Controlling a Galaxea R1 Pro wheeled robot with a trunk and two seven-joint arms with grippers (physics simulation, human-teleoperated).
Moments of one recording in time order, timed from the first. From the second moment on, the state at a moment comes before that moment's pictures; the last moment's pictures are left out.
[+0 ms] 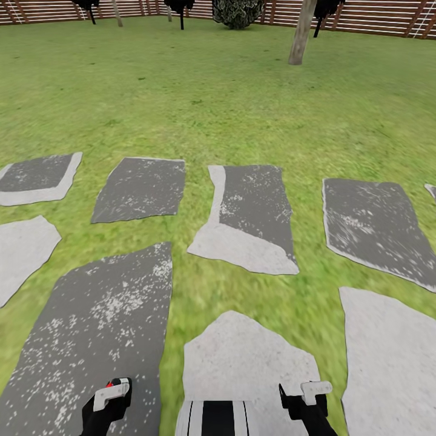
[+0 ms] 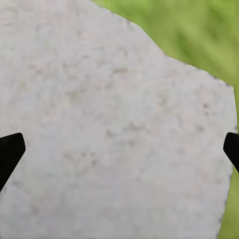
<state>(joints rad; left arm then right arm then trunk) -0.33 0.07 0.20 -0.35 0.01 -0.41 -0.01 -0.19 -0.02 0.00 -0.70 0.07 -0.23 0.00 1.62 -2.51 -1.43</state>
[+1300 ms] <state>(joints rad) -0.33 0.07 0.20 -0.35 0.01 -0.41 -0.01 -0.19 -0.02 0.00 -0.70 0.07 -0.23 0.00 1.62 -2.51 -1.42</state>
